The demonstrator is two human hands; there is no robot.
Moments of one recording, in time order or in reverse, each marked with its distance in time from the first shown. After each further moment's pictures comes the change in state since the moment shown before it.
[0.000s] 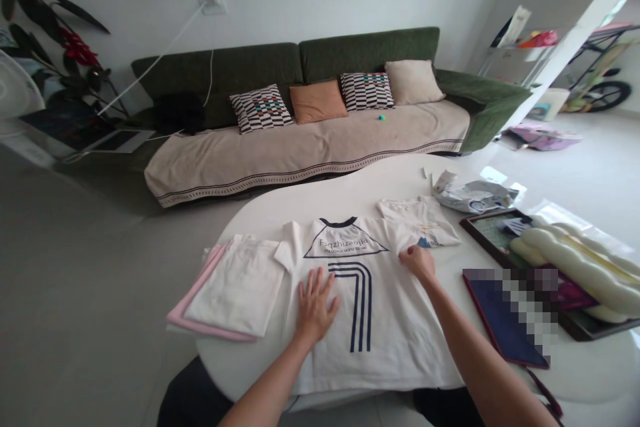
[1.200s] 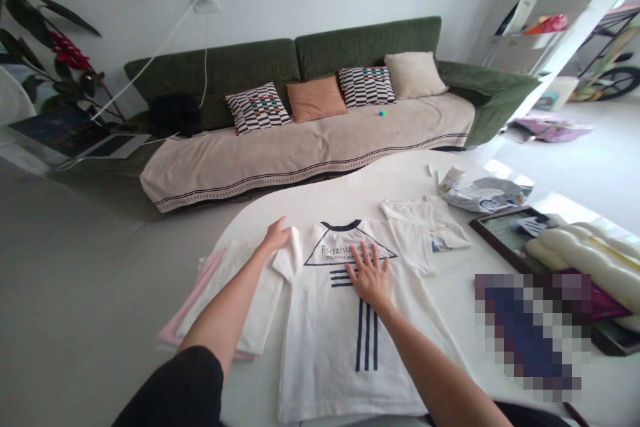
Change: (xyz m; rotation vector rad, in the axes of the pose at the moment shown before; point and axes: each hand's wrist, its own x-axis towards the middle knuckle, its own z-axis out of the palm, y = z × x) left_hand 0.184 -0.134 -0.061 -0.236 -0.038 -0.253; right_hand -0.069 -0.093 0.074 -0.329 0.009 -0.386
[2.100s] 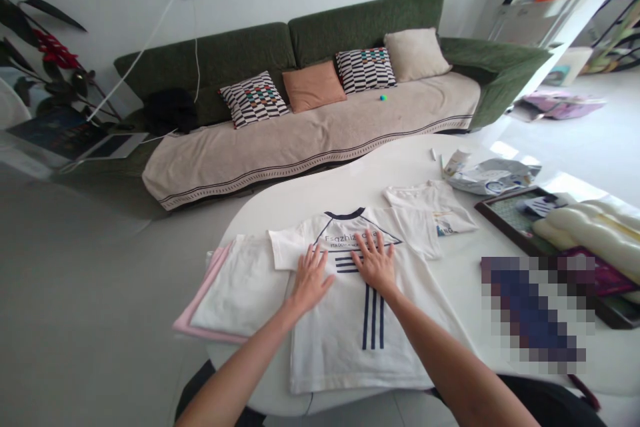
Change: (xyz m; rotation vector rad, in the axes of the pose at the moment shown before) left_hand -0.141 0.037 0.058 0.242 -0.054 0.404; right_hand -0.001 0.000 0.000 0.014 -0.021 0.018
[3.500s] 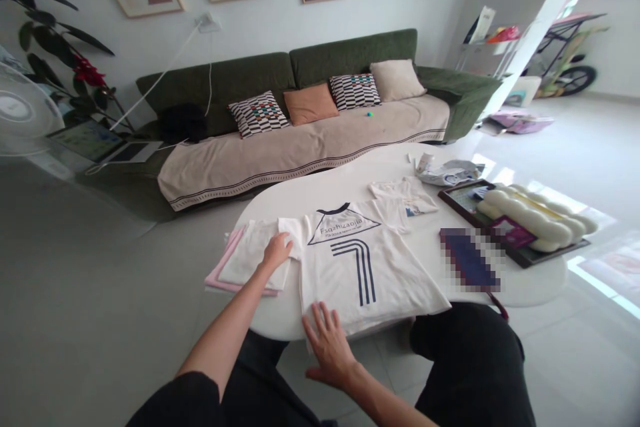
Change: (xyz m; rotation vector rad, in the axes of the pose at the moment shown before) left_hand -0.048 -0.049 -0.061 -0.159 0.012 -0.358; right_hand -0.248 -0.102 -0.030 0.286 -0.314 -0.561
